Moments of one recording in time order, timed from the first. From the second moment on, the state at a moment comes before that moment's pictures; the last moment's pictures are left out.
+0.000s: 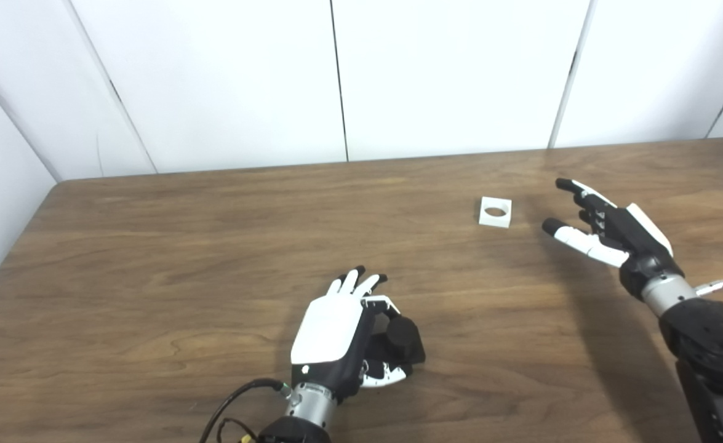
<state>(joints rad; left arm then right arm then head) 0.05 0.02 -0.46 -0.36 1.10 0.30 -0.17 -0.24 -0.42 -0.01 -0.07 -0.07 0.30 0.16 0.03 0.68</state>
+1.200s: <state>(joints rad) 0.05 0.01 -0.46 -0.35 1.11 0.30 -0.17 -0.49 -0.53 0.21 0.17 -0.44 0.18 0.21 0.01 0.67</state>
